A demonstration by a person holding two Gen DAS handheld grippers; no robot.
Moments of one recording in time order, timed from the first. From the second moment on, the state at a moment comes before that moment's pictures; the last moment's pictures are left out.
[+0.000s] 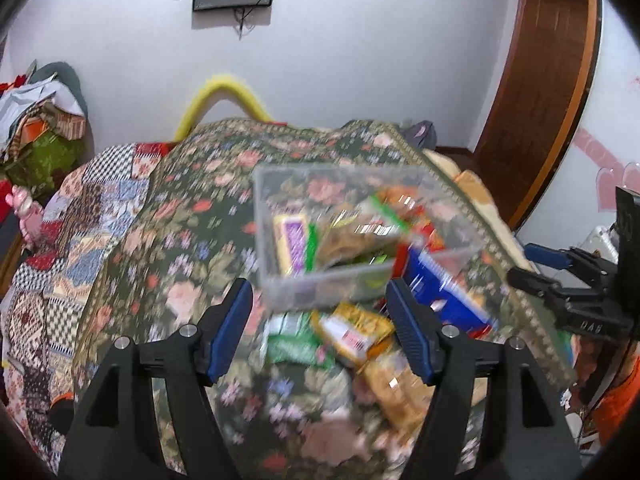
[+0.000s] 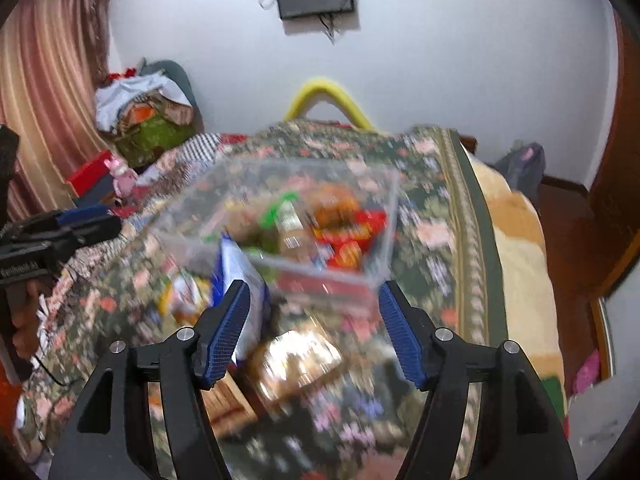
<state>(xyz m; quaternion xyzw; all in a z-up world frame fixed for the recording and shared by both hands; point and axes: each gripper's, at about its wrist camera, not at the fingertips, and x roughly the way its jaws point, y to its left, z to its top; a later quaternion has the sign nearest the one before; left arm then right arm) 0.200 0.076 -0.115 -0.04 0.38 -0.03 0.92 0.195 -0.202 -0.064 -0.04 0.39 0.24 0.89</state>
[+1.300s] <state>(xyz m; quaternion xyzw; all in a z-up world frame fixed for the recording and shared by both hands) 0.230 0.088 -0.233 -0.05 0.45 -0.03 0.89 0.203 -0.187 -0.139 -0.03 0.49 0.25 0.84</state>
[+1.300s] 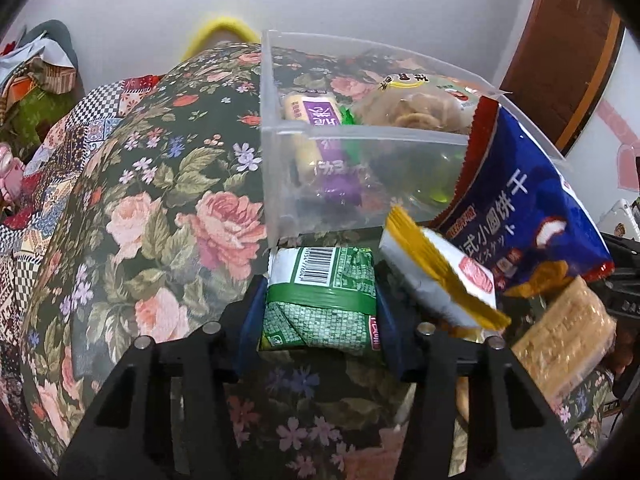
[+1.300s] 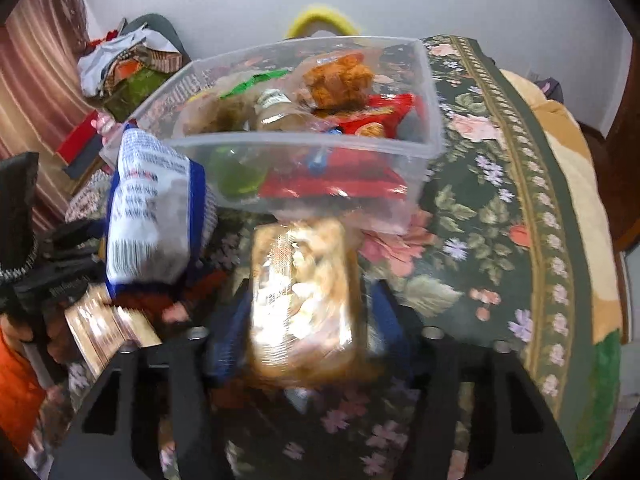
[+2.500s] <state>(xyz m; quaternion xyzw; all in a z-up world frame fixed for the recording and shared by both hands) 0.234 0.072 -0.087 -0.06 0.30 -0.04 0.95 0.216 -0.195 -0.039 -0.02 0.33 0.25 0.91</state>
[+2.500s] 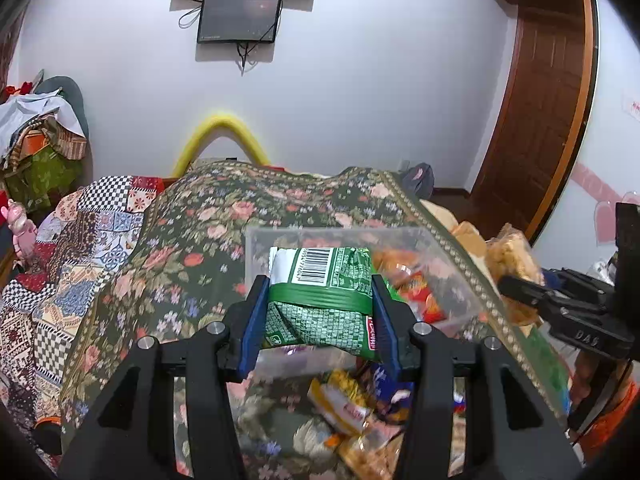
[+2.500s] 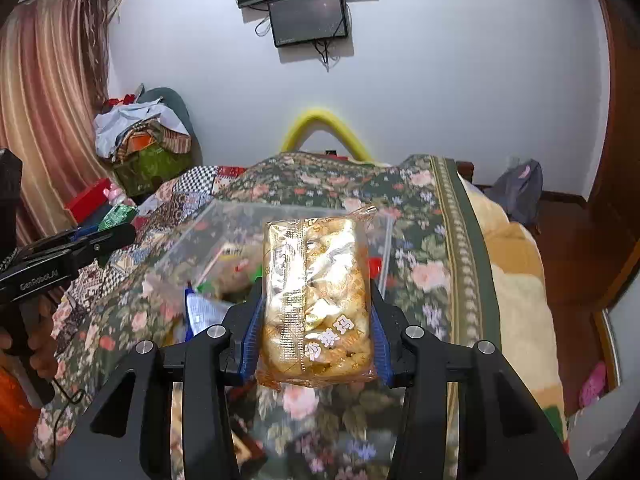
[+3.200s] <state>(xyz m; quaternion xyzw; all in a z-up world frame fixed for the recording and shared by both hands) 0.330 0.084 -0.139 -0.09 0.36 -0.03 0.93 0.288 -0.118 -0.061 -0.04 0.36 0.27 0.89</state>
